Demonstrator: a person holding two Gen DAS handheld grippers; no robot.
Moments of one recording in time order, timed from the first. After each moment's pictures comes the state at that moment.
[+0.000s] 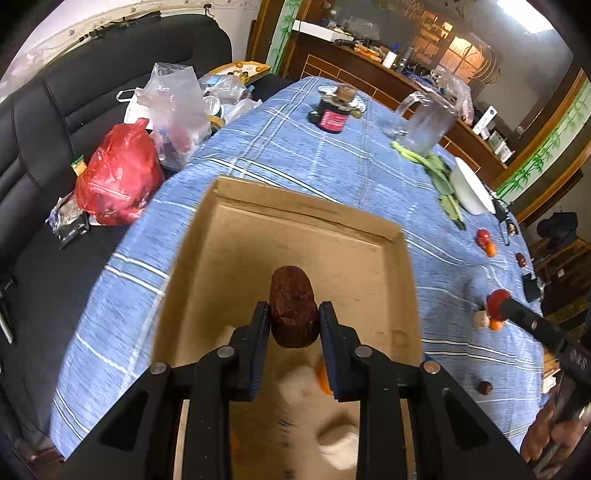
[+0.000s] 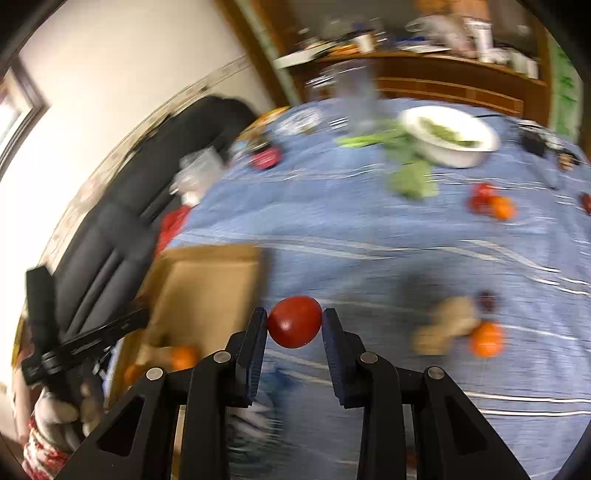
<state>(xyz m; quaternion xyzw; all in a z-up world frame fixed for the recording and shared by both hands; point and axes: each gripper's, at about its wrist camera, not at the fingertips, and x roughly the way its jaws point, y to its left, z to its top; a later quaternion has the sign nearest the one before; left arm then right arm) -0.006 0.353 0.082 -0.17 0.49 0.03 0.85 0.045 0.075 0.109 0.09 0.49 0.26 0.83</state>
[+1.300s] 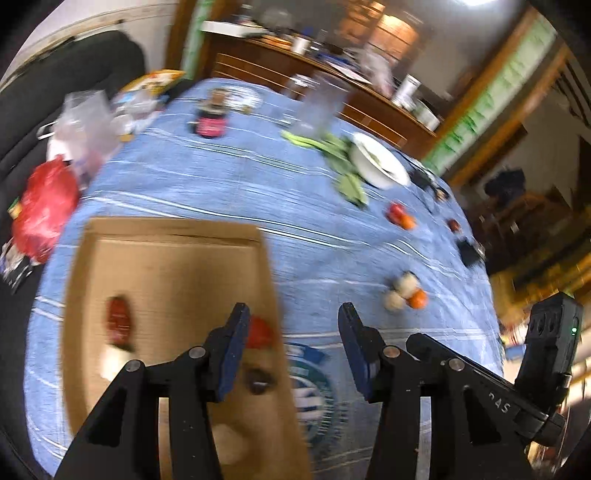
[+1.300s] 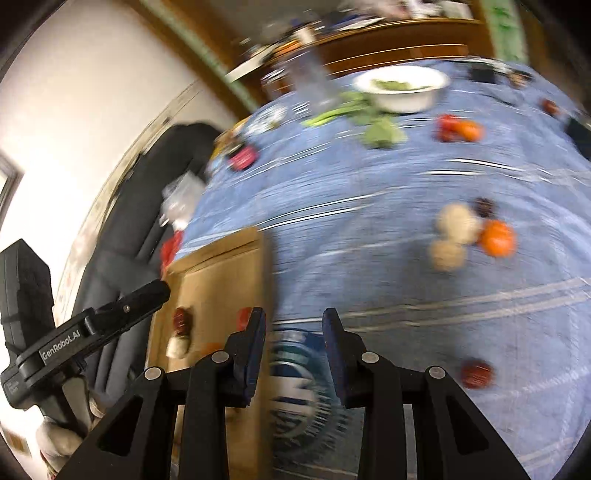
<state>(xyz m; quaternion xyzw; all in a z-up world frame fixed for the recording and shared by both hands) 0.014 0.244 0.130 -0.15 0.49 -0.12 0.85 -0.010 0.016 0.099 0.22 0.49 0.13 0.83</state>
